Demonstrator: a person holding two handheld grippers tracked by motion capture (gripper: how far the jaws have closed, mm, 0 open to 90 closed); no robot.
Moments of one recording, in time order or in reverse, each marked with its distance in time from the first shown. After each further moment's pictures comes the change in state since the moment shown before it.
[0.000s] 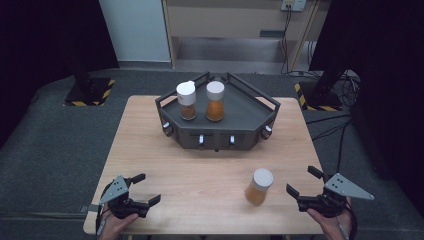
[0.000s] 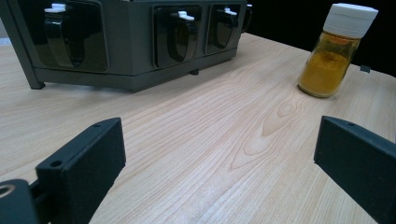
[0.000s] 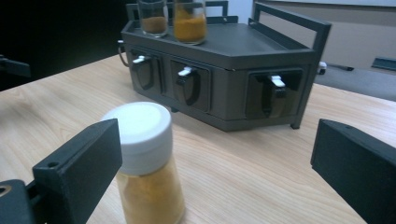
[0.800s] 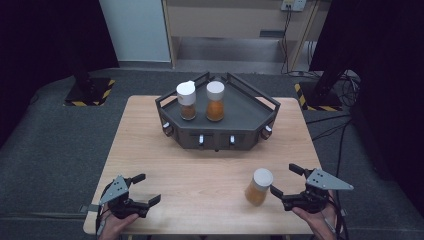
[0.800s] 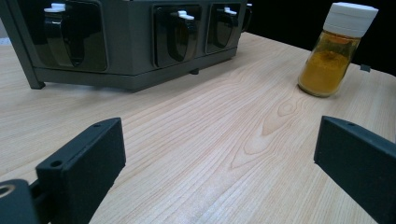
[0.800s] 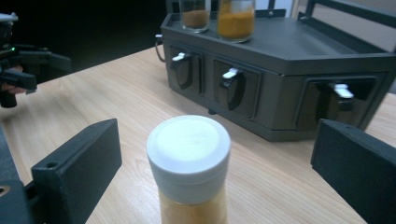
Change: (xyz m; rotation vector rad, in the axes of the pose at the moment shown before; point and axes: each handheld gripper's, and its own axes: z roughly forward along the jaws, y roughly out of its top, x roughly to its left) left arm -0.001 0.001 0.000 0.002 0.002 0.002; right arm 0.004 0.014 0.034 0.041 0.133 -0.017
